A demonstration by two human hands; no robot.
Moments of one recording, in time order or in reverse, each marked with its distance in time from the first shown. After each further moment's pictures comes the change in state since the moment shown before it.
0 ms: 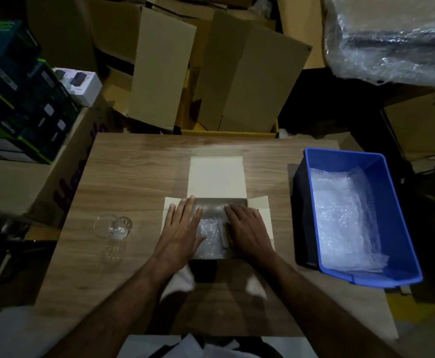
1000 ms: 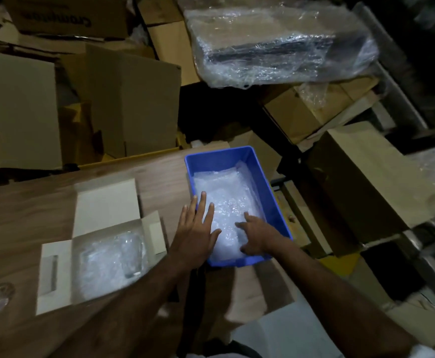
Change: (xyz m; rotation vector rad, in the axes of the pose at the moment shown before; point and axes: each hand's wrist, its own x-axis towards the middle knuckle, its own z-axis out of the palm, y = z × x) left_hand 0.095 0.271 -0.034 -0.137 0.064 0.322; right_hand -0.138 0.234 -0.088 0.039 -0.491 0.445
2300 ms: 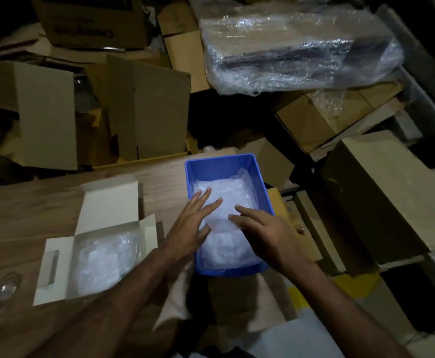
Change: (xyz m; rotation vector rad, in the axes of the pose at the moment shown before) left_hand 0.023 0.011 -0.039 -0.508 0.021 -0.016; right_hand -0.060 0.027 -0.035 0.162 0.909 -0.579
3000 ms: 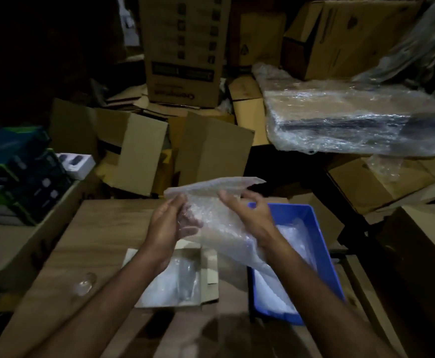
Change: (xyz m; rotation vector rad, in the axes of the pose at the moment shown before) left_hand -0.094 0.028 -0.193 -1.044 0.646 -0.431; right_hand 0.172 -0.179 -0.023 1.136 -0.057 0.792
